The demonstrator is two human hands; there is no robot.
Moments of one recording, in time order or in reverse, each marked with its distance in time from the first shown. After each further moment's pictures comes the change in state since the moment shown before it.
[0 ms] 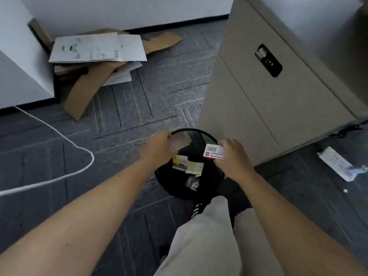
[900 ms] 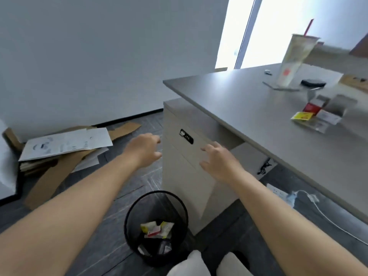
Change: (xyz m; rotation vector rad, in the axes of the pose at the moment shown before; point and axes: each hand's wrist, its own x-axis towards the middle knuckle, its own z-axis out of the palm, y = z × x) left_hand -0.085 0.147 -0.140 0.400 0.197 0.497; right_hand -0.125 -0.035 -0.178 -0.098 0.334 -0.090
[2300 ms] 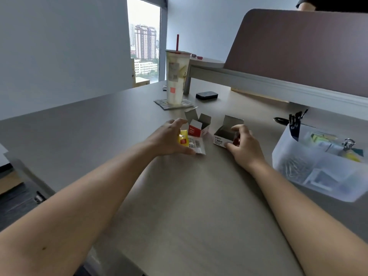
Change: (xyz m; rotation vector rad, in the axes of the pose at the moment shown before) left_hand 0.196 0.344 0.006 -0.383 -0.062 0.558; right_hand -0.008 0.308 -0.170 0.196 0.643 0.480
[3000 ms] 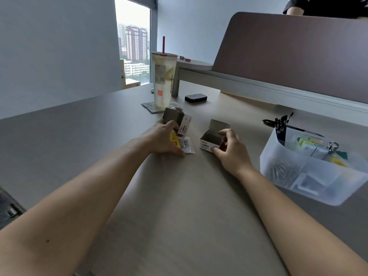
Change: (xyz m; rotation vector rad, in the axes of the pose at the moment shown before) left_hand 0.033 0.003 0.004 0.143 -0.035 -0.044; right_hand 0.004 0.009 0.002 0.030 -0.002 -0.033
